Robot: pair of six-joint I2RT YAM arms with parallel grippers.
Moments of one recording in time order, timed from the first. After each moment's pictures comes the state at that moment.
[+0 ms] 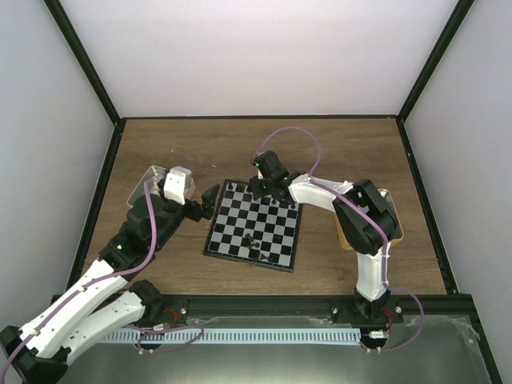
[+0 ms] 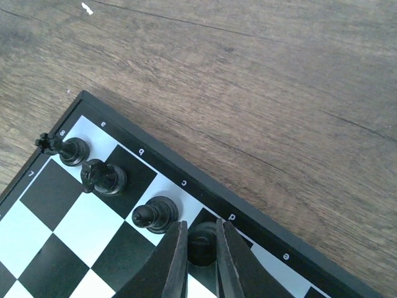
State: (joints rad) left arm -0.69 0.69 0.69 -0.17 -0.20 -0.18; right arm 0.68 1.93 1.27 -0.18 0.06 0.27
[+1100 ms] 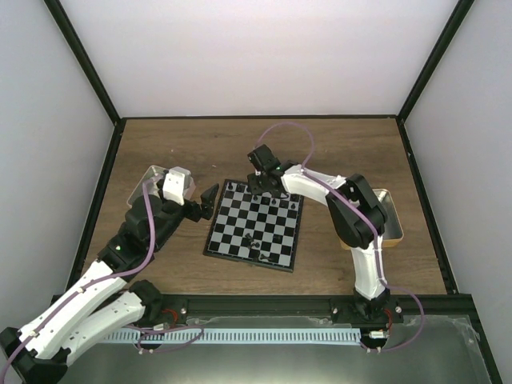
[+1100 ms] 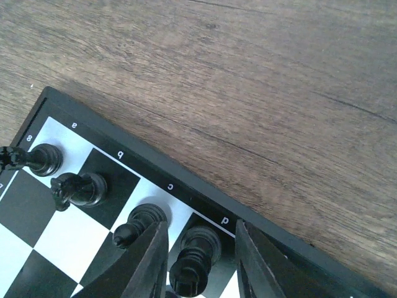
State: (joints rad) left arm -0.69 0.68 0.69 -0.17 -0.20 -0.16; right arm 0.68 2.03 1.45 -0.40 0.08 0.33
